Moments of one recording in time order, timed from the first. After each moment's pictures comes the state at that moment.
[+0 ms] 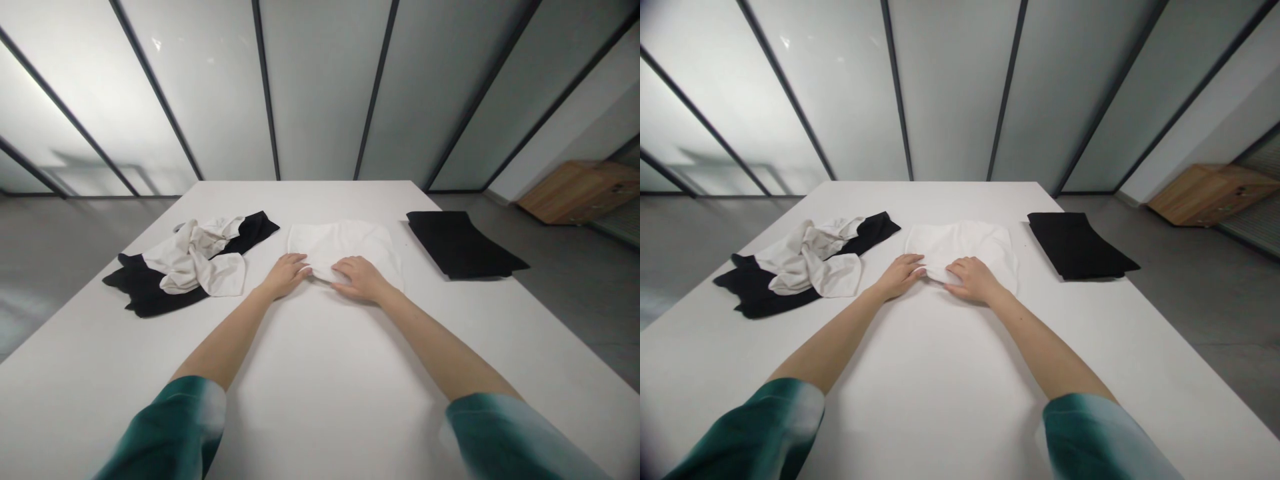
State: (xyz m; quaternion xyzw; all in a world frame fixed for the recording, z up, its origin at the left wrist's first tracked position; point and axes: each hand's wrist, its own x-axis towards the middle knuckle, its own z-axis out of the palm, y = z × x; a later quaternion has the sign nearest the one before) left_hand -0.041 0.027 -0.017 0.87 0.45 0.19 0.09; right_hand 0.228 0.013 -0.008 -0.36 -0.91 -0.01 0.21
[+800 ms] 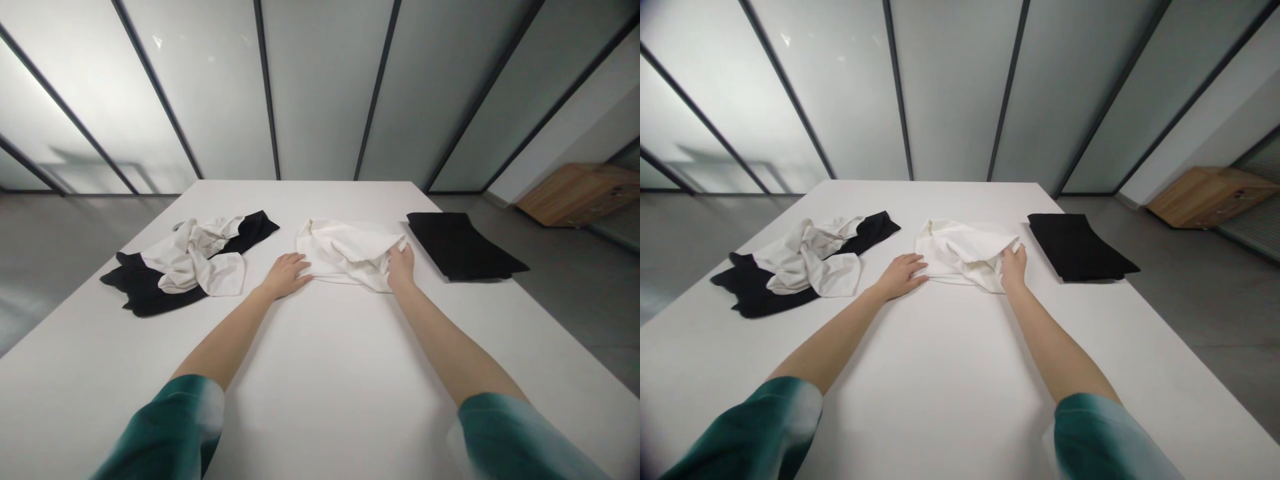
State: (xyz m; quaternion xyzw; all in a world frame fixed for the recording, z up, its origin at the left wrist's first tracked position) left_hand -0.042 0.026 -0.023 0.87 0.45 0.16 0.07; right_hand 0.277 0.058 -0.032 -0.55 -0.34 0.29 0.71
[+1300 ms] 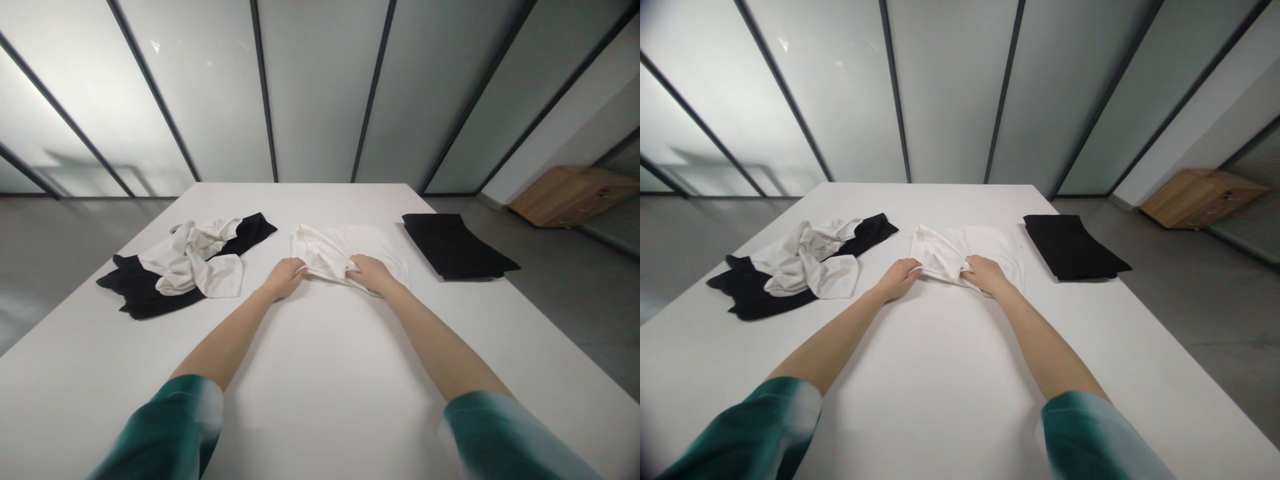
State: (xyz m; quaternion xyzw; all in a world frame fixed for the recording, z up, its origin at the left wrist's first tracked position) left_hand -0.033 0.025 -0.013 0.86 0.44 0.22 0.12; right_hand 0.253 0.032 -0.011 -0.55 -0.81 0.12 0.19
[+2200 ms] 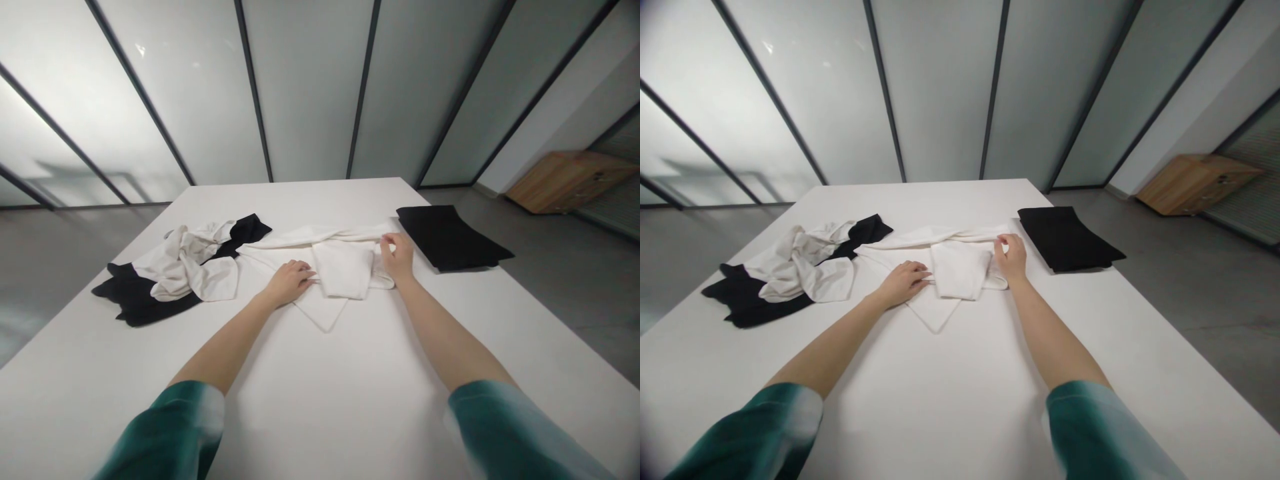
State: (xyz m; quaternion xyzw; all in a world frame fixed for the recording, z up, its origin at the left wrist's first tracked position) left_hand -0.019 0.012 -0.017 0.89 0.40 0.18 0.09; right_hand 0.311 0.049 -0.022 -0.58 -0.63 0.00 0.52
